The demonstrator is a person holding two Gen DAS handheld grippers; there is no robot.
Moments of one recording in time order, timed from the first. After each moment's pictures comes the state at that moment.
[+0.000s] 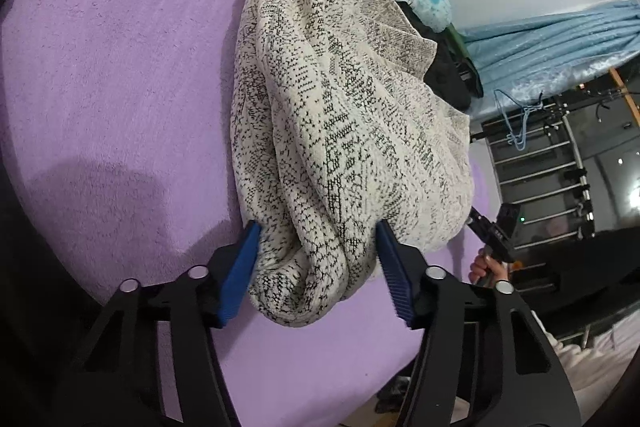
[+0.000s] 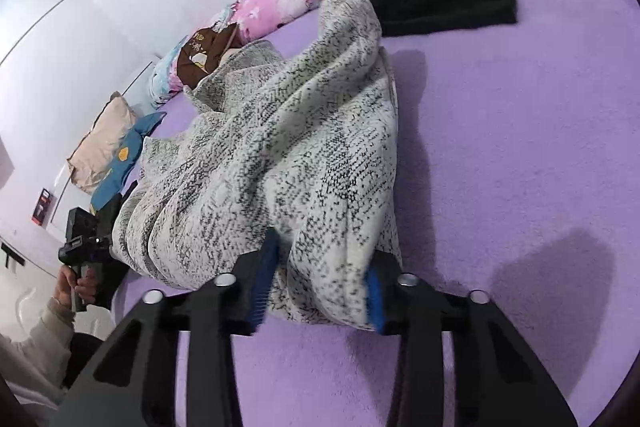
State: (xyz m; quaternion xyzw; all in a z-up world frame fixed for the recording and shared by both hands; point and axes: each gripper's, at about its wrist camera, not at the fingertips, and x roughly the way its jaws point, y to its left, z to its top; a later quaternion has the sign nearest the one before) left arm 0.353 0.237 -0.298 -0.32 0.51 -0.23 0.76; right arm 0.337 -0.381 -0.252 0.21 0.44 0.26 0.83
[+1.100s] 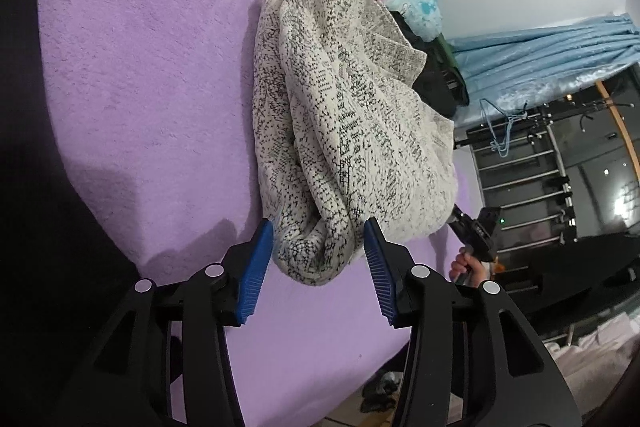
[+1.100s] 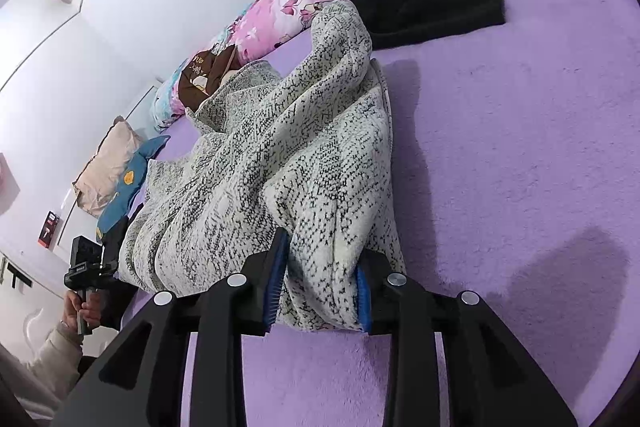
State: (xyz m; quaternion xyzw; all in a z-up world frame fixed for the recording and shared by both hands) left arm 0.335 0.268 -0.298 -0.35 0.50 -0.25 0.75; right arm 0.338 -0.387 -0.259 0.25 0.42 0.25 0.83
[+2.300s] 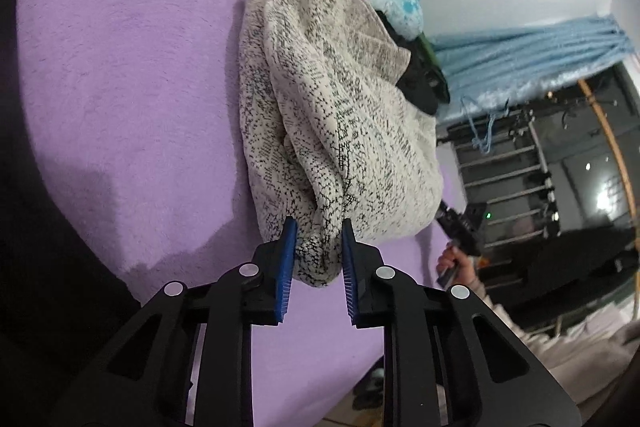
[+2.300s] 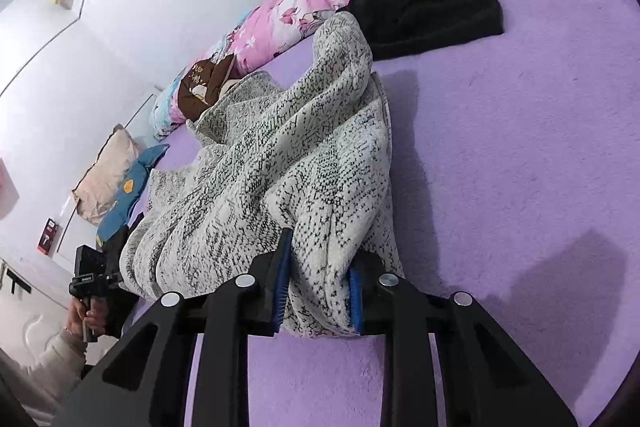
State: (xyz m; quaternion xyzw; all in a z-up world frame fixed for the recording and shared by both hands) left arm 0.339 0.273 -0.310 -0.37 0.48 -0.29 0.74; right arm 0.338 -0.387 -0.253 0.25 0.40 0.24 0.85
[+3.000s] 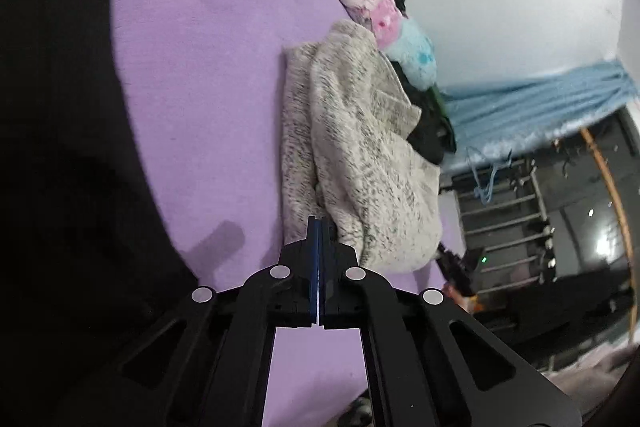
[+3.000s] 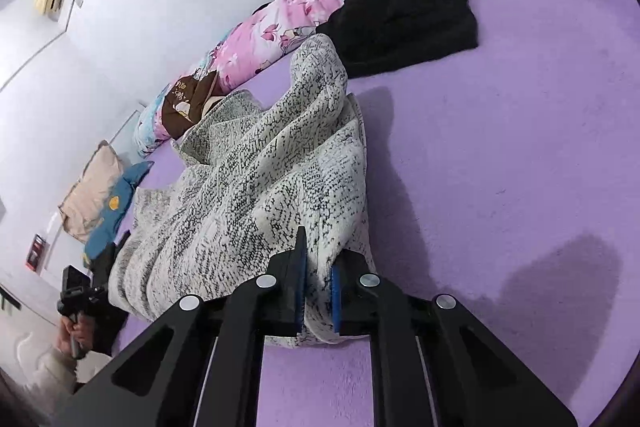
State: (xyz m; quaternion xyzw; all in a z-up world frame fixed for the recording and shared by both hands) left arm 0.320 0.309 -0.295 -0.41 0.45 -0.23 0.76; right arm 0.335 -0.401 -0.250 0.28 0.40 0.20 0.85
